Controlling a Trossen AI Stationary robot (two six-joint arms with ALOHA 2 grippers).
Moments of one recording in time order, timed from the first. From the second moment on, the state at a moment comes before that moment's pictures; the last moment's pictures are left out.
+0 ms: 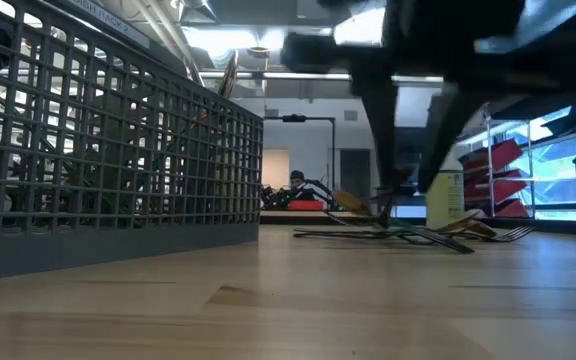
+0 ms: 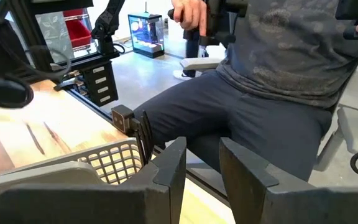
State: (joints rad) left arm -1.09 0.71 0.36 0.14 -0.25 -0.03; right arm 0.46 2.19 1.82 -1.21 0.22 -0.93
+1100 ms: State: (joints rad) left arm -1.09 0.68 0.36 0.14 -0.25 -0.02; right arm 0.33 2.02 2.33 -1.17 -0.05 -0.54
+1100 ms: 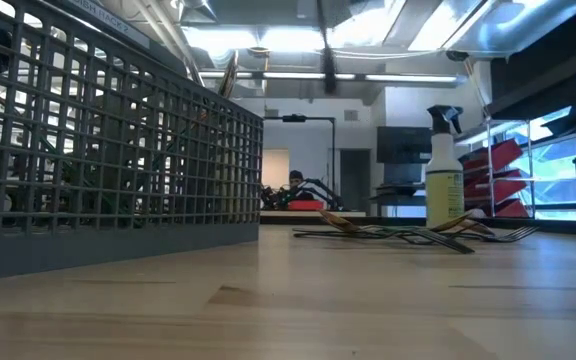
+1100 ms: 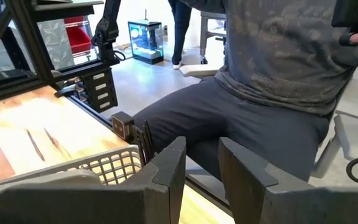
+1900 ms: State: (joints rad) left arm -1.09 0.54 0.40 0.16 -0.38 0.11; right arm 0.33 2.14 2.33 -0.47 -0.41 -0.46
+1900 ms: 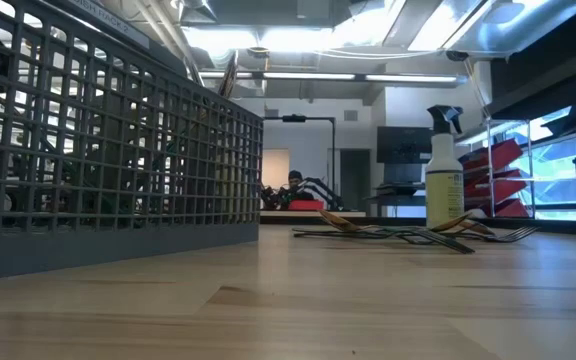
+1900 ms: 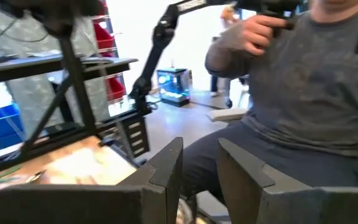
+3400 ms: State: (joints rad) left arm -1.09 0.54 0.40 0.05 -0.49 0.07; right arm 0.34 2.33 2.33 -0.33 -0.12 0.01
